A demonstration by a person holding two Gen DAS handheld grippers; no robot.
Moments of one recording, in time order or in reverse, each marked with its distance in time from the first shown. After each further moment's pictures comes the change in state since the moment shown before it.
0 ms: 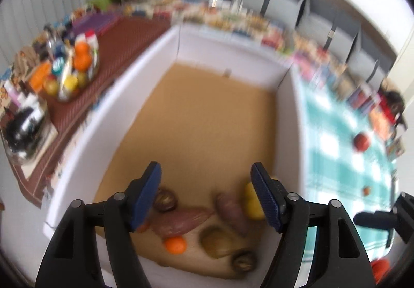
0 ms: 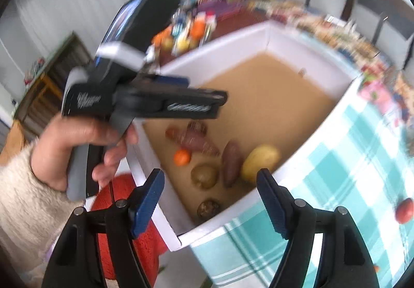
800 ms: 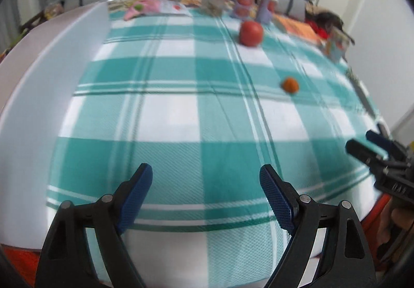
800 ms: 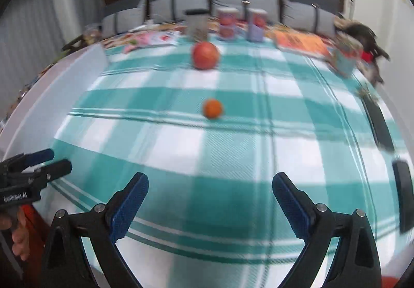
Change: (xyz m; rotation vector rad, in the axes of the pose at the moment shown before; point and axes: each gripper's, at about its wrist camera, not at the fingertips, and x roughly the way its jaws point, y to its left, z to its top) left arm 0.055 -0.280 -0.217 0.398 0.070 -0.213; right arm -0.113 -0.206 -0.354 0.678 -0.207 -0.614
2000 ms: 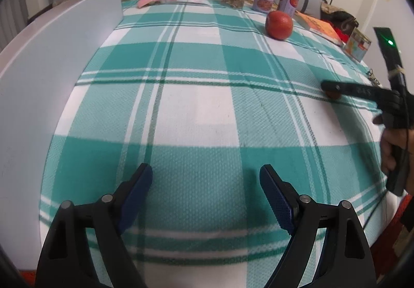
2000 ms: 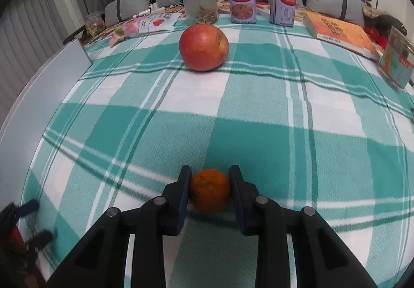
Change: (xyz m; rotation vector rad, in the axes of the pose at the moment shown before) left arm 0.047 0.031 0.006 -0.054 0.007 0.052; right arm 0.131 -0.014 0.084 -0.058 0.111 0.119
